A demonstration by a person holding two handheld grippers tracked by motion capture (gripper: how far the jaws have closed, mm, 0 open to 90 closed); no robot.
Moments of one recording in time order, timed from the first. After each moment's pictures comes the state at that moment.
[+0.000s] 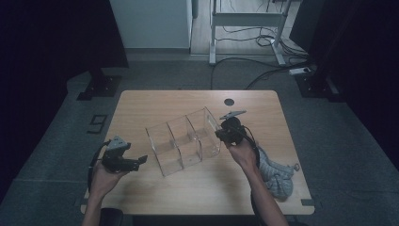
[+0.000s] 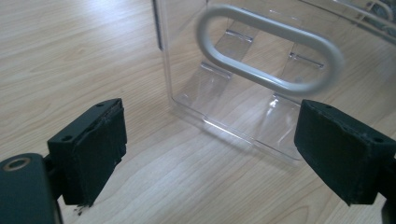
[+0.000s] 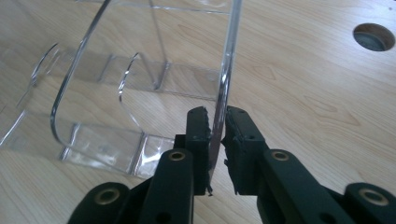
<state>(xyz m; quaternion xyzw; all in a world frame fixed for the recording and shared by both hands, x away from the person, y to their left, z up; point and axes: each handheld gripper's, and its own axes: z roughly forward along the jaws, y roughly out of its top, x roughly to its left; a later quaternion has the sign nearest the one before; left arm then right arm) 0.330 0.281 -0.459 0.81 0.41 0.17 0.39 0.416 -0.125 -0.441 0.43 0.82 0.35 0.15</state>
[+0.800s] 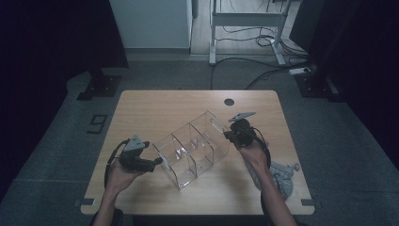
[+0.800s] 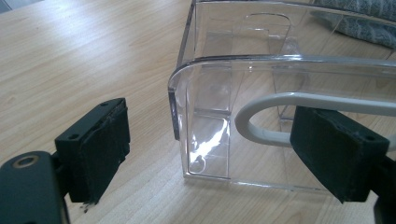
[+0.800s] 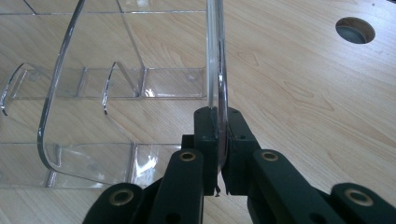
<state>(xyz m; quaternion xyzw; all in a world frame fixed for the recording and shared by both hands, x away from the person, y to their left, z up) 0.337 0.234 -0.463 0.83 0.34 0.16 0.42 0.410 -0.153 -0.441 0.41 0.83 0.34 0.15</state>
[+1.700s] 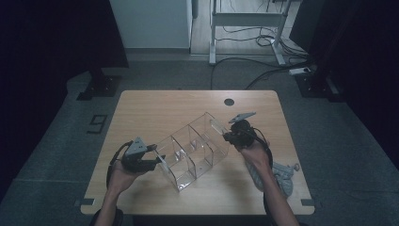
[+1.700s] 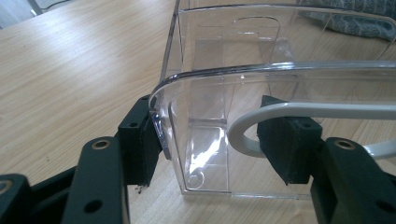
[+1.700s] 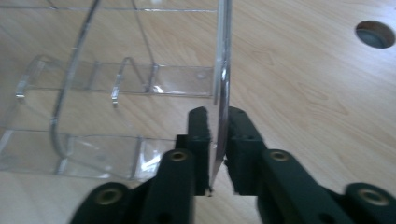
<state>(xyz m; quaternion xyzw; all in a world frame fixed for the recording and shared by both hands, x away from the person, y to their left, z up) 0.334 0.229 -0.469 0.84 0.30 0.17 0.43 0.406 -0.156 -0.438 0.38 0.85 0.35 0.13</state>
